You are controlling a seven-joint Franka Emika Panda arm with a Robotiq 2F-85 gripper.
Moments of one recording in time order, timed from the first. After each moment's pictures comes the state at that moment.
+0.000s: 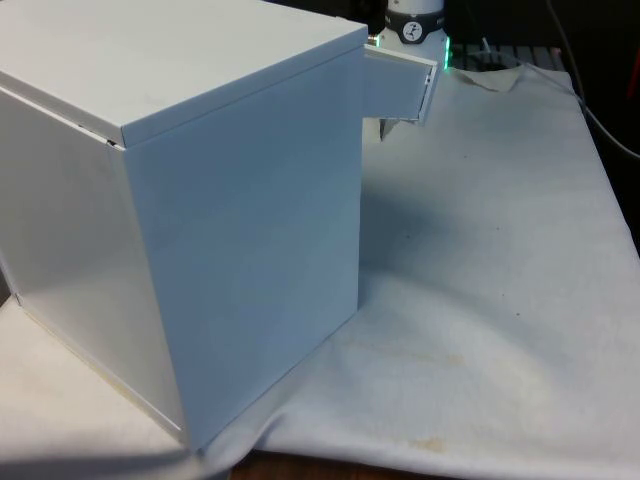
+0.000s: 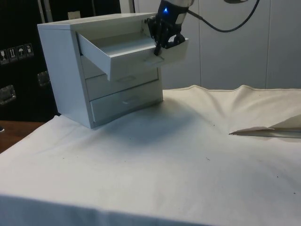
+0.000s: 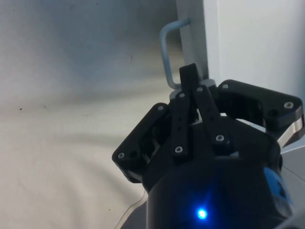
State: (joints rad) arm 0.30 -0.34 -0.47 -2.66 -1.11 2.73 -0.47
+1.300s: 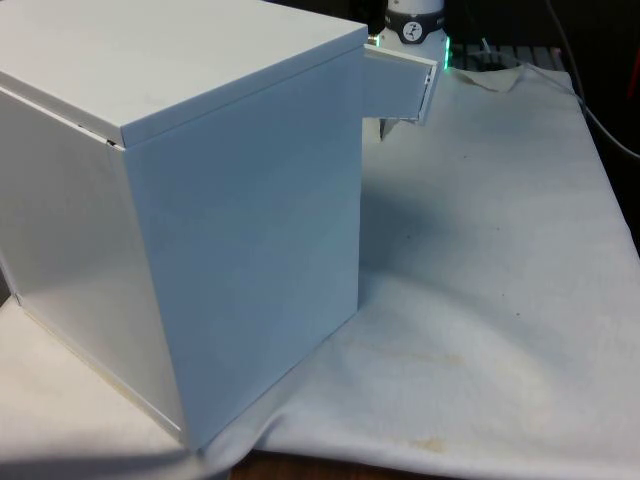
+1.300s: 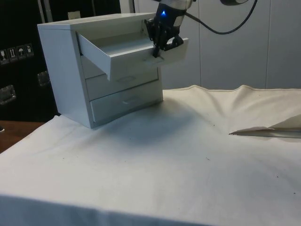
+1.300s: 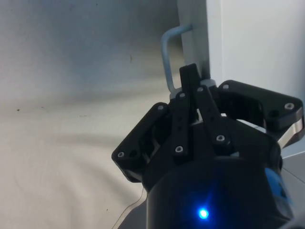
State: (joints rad) arm 0.30 -0.31 -0.47 -2.64 -1.11 2.73 -0.45
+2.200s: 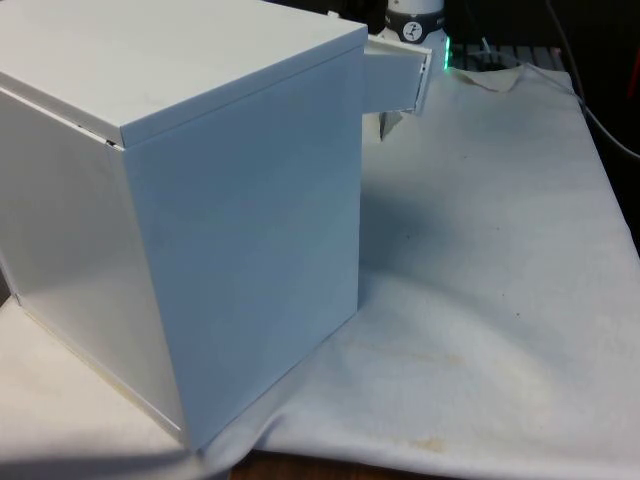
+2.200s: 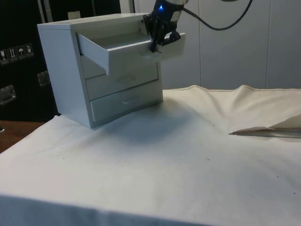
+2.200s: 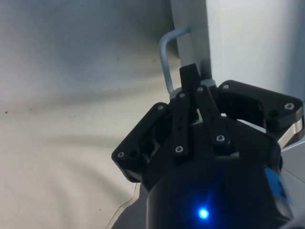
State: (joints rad) arm 0.30 -0.32 -0.47 -2.61 -1.11 2.71 -0.45
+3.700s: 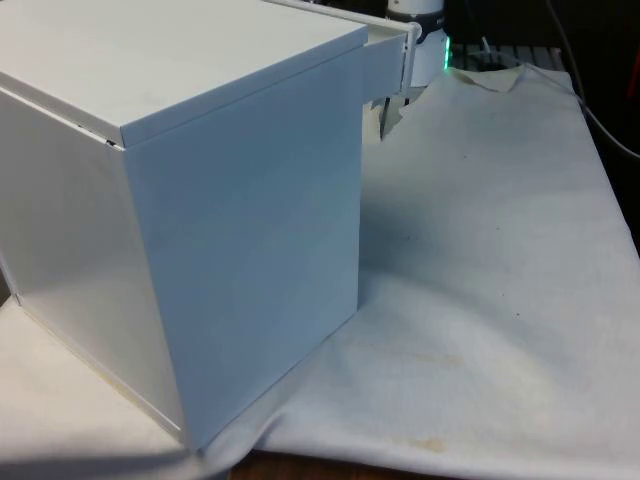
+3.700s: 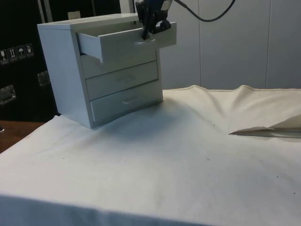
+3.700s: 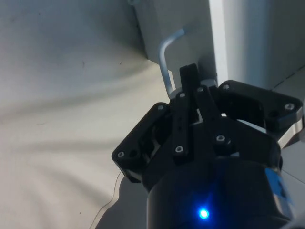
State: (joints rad) arm 0.30 -0.29 -0.47 -2.52 -1.11 2.69 -0.45
